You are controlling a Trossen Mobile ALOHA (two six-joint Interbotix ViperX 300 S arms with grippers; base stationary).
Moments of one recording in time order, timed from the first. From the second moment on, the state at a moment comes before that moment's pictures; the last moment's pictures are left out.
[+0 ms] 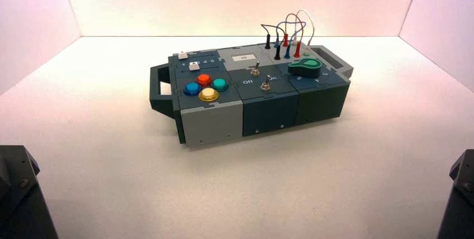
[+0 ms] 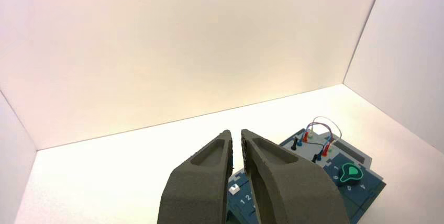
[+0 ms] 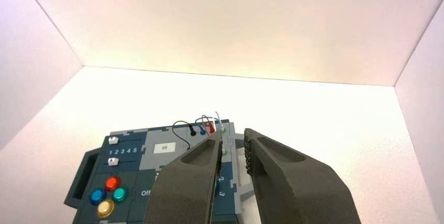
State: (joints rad) left arm -0.23 -1.28 1.03 -0.32 0.51 0.27; right arm 0.12 -1.17 0.95 0.25 0.64 -0.12
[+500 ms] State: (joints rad) left arm -0.23 -1.28 1.03 -0.32 0.51 0.27; right arm 0.13 -1.17 0.94 0.25 0.64 -0.12
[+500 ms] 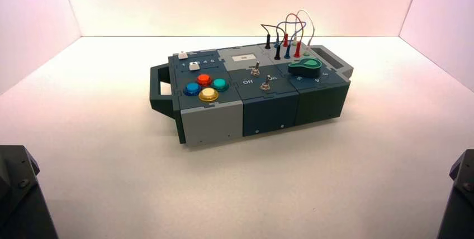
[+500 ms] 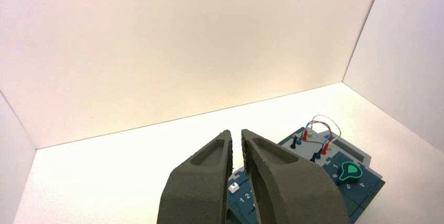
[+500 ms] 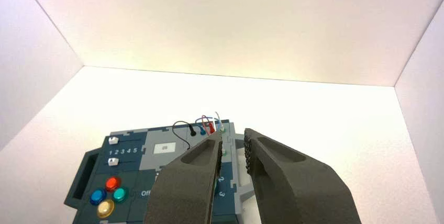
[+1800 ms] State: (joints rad) left arm -0.23 -1.31 1.04 -0.34 0.51 0.26; right arm 0.71 -0.63 0.83 0.27 0.45 -0.08
